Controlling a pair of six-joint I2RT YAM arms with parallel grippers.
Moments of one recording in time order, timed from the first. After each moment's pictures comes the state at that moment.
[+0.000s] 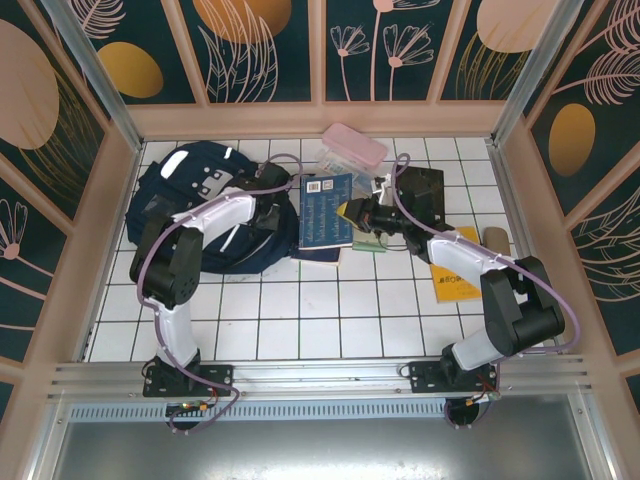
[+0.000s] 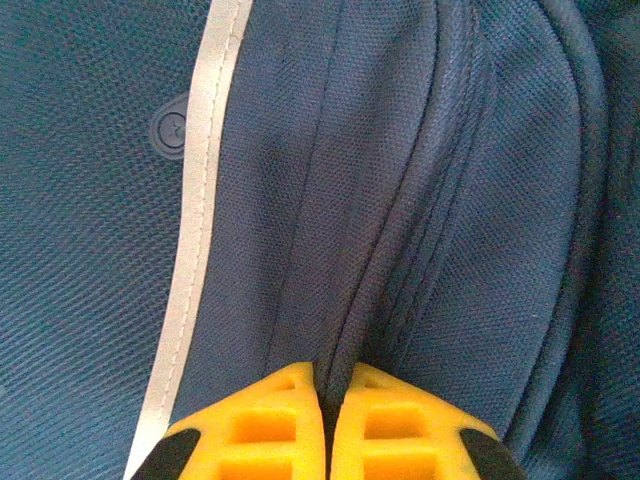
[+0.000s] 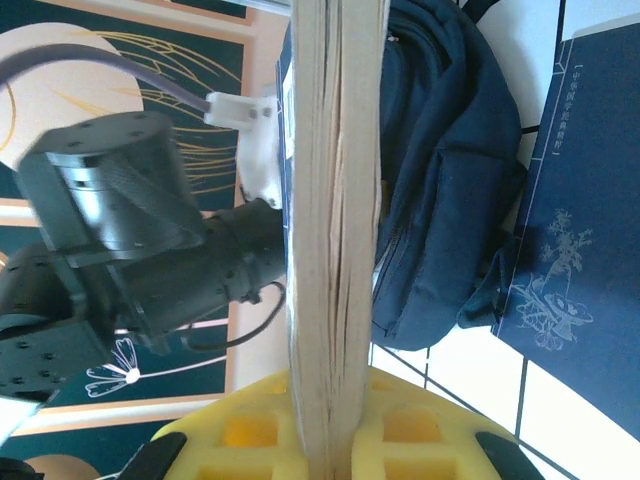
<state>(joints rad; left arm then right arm) -0.47 1.92 1.42 -0.73 -0.34 -0.29 0.40 1.49 0.81 0.30 -0.77 1.05</state>
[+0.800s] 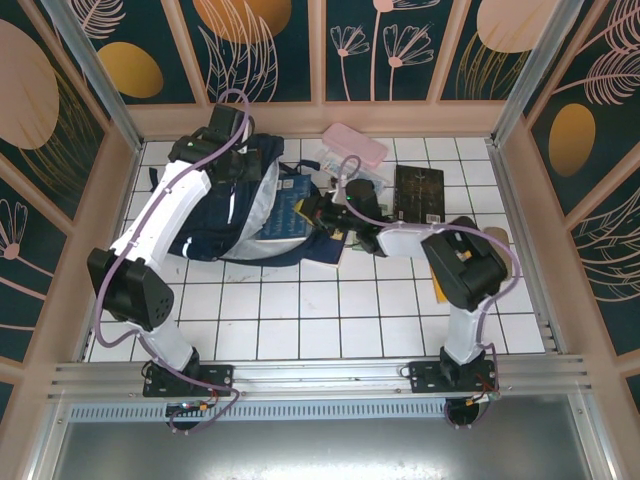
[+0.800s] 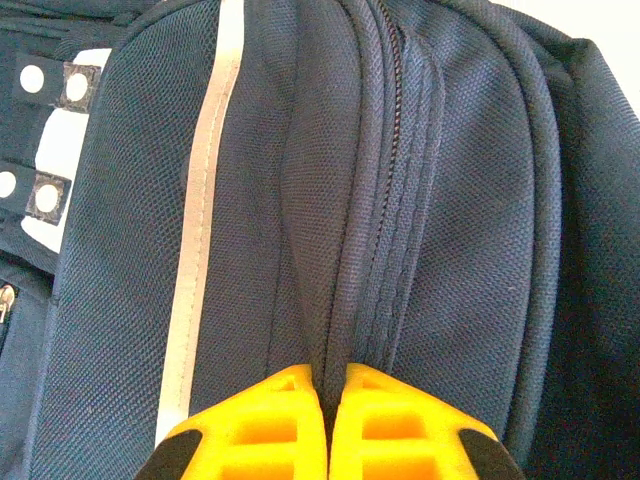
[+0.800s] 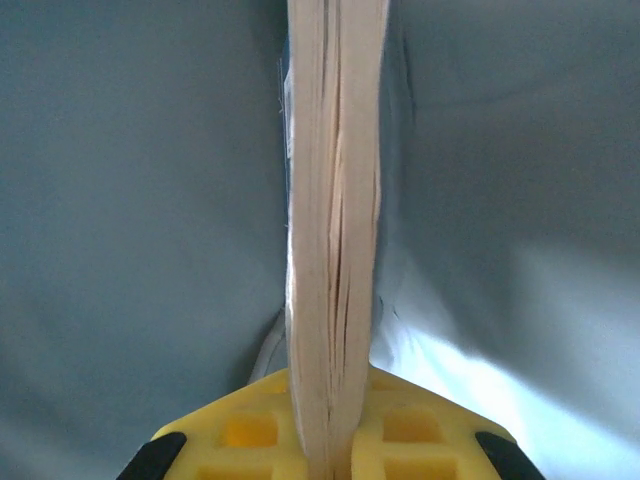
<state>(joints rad) -0.35 1.71 1.77 -0.96 -0.04 -0.37 0.64 1.92 1.05 0.60 -0.54 1.26</state>
